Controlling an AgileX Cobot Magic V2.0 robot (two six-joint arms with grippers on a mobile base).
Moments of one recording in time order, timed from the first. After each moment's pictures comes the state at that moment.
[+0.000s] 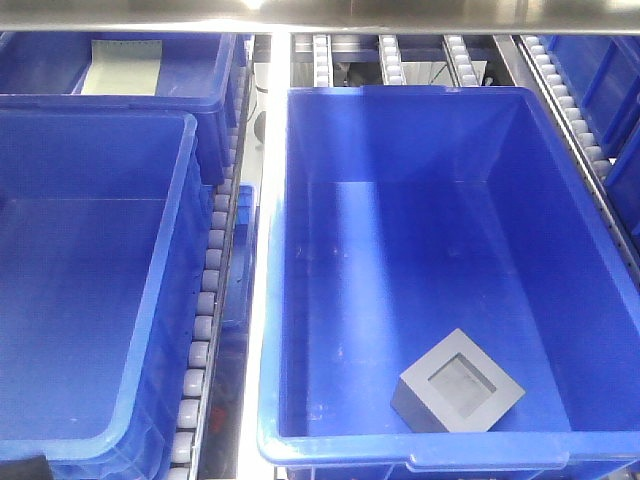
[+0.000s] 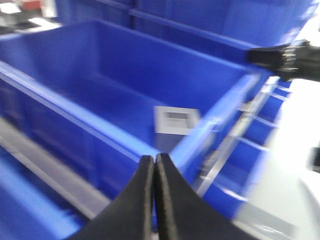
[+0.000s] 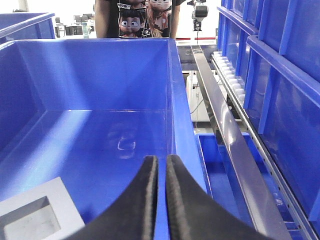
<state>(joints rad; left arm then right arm) -0.87 0.24 -0.37 -0.01 0.40 0.00 0.01 -0.02 0.03 -0.03 0.09 0.05</state>
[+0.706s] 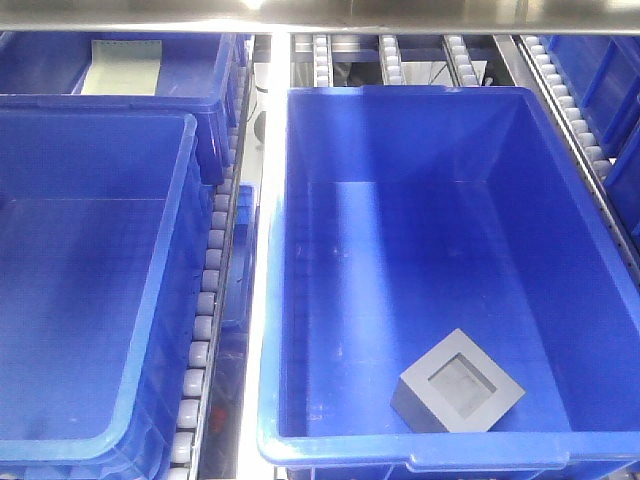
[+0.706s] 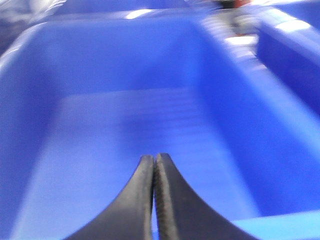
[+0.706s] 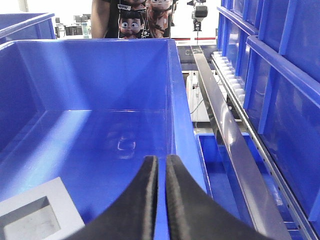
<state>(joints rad) 0.01 -0.01 -0.03 -0.01 0.27 0.02 0.01 -0.02 0.03 -0.03 0.09 0.05</state>
